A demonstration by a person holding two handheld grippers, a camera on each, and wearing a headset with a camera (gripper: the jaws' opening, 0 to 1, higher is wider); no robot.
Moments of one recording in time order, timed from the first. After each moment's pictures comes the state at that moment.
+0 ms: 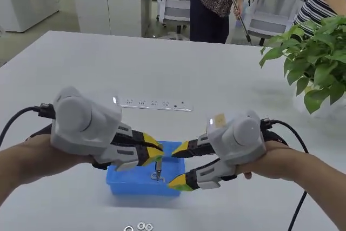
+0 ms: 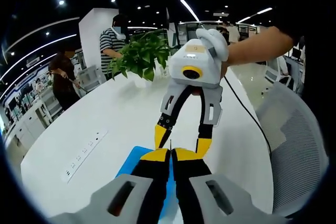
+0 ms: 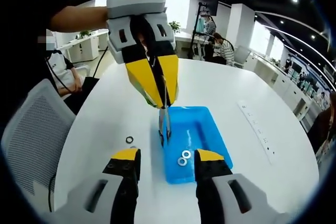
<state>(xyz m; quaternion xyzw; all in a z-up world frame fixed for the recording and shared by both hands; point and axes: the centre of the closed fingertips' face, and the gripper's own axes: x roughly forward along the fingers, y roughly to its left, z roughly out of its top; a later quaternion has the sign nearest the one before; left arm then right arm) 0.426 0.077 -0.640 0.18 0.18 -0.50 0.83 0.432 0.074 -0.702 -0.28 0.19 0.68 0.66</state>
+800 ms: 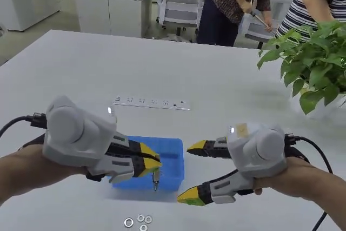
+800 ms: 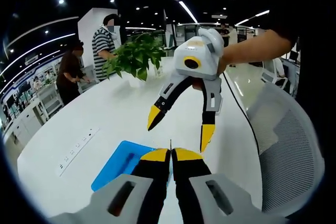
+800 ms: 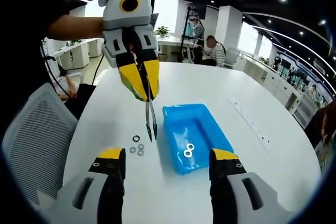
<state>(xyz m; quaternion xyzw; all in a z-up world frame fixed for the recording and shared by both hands) 0.392 0.079 -0.648 0.17 0.18 -0.51 0.82 0.411 0.051 -0.695 -0.25 0.18 0.65 0.70</state>
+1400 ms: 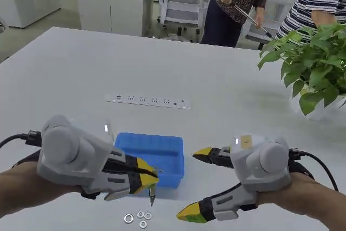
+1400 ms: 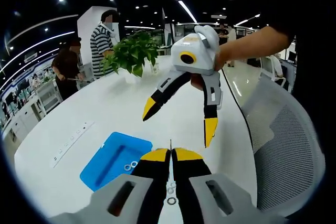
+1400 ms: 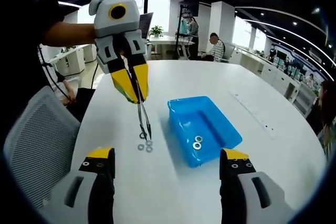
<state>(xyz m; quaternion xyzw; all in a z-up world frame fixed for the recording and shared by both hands) 0.367 0.079 -0.668 0.17 0.19 -0.51 0.82 0.393 0.045 -0.709 -0.23 0.20 0.63 0.71</state>
